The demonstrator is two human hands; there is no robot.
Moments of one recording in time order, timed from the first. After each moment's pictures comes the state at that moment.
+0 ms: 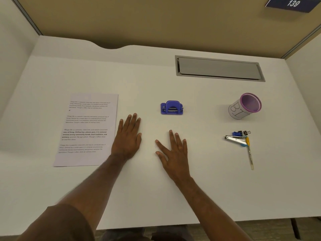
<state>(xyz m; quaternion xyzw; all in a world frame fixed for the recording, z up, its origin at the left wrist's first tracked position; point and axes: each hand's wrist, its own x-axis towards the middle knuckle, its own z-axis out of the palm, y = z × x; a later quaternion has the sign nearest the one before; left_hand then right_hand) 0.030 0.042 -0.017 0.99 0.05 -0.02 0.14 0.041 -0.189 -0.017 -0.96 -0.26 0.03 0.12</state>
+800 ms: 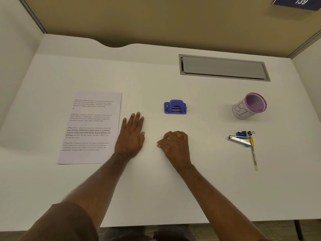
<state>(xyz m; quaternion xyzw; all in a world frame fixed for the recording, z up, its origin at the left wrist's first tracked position) 0.031 0.043 -0.015 0.99 0.05 -0.04 0.13 0.073 -0.165 -0.002 -0.93 -0.28 -0.01 0.22</state>
